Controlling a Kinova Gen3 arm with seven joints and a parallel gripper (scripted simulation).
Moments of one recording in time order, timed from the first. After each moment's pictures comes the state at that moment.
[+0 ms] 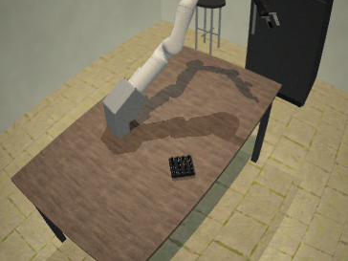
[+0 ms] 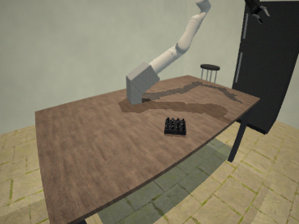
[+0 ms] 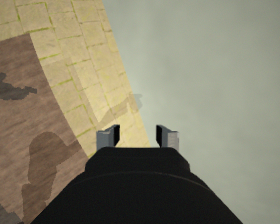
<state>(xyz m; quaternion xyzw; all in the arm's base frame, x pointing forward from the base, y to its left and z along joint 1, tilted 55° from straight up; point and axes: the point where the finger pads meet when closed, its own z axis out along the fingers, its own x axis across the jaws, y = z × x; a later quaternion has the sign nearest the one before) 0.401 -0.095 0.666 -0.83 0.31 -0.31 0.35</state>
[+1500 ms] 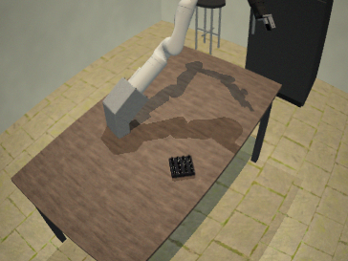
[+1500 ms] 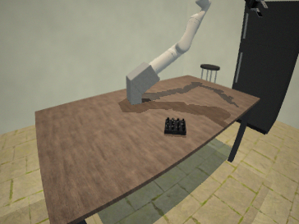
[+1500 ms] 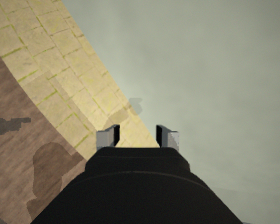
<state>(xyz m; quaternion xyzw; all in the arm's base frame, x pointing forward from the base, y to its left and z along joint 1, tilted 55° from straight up) 0.427 -0.169 0.610 -0.78 0.42 -0.27 0.38</state>
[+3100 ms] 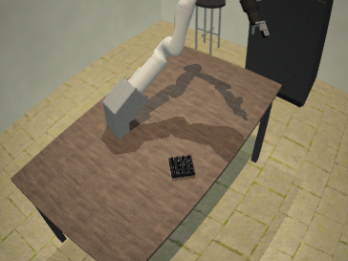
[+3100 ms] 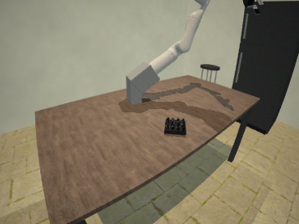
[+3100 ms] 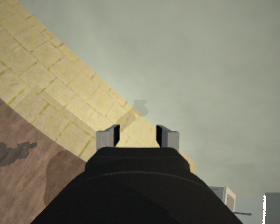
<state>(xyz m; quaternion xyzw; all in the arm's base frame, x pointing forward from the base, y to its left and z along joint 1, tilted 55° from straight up) 0.449 -0.220 0.541 -0.73 0.51 -0.21 0.40</state>
